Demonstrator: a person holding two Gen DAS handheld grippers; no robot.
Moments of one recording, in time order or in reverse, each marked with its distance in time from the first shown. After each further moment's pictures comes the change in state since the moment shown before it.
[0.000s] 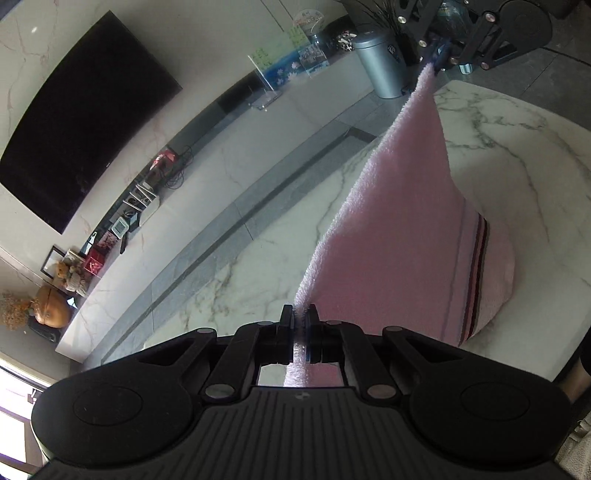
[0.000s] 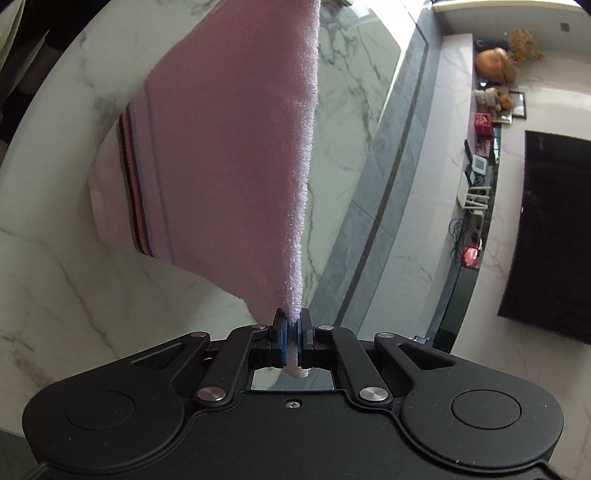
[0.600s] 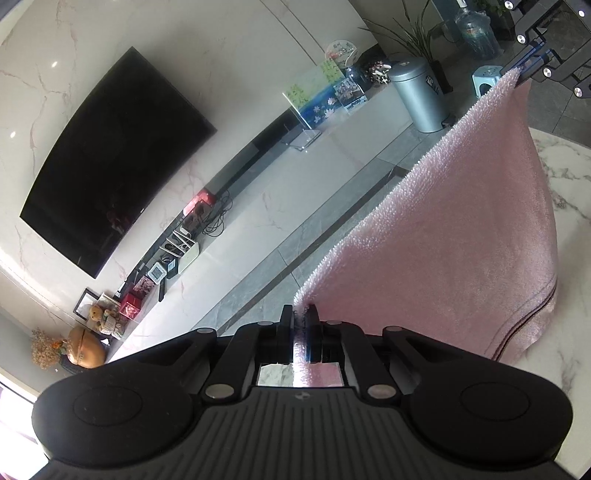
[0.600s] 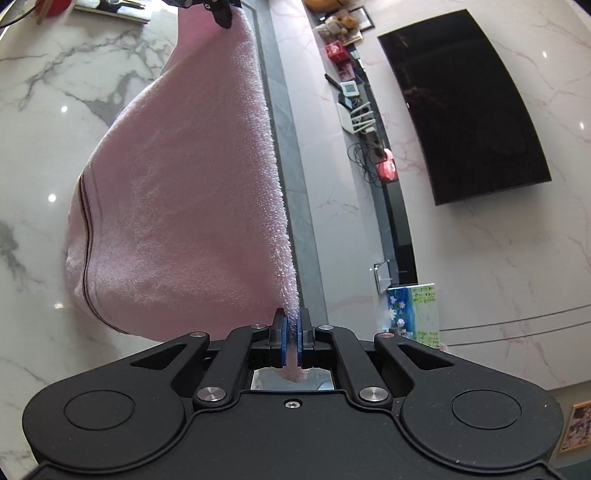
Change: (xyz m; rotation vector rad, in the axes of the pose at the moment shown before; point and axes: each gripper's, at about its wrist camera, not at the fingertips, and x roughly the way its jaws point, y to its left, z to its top) left arm 0.061 0.057 0.080 0.029 -0.077 0.090; right arm 0.002 -0.074 -0.036 0.498 0.054 -0.203
